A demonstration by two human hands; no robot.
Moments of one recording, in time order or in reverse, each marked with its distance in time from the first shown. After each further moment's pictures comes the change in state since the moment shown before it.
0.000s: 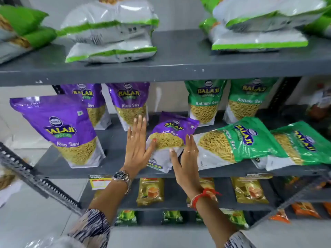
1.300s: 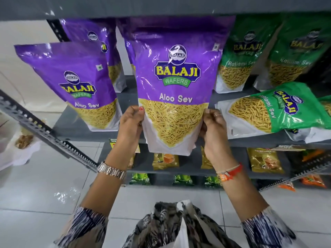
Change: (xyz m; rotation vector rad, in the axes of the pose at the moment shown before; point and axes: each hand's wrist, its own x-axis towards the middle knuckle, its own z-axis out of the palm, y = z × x) left_hand -0.038 -0.034 -0.062 -1.198 0.073 -0.895; right_hand 0.003 -0.034 0.023 0.828 0.112 0.518
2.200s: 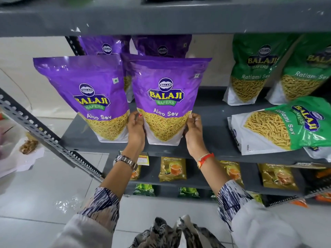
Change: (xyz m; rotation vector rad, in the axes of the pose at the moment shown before) left_hand 0.084 -0.039 -0.036 0.037 0.227 0.018; right_hand 0.053 0.062 0.066 -0.080 -0.192 0.001
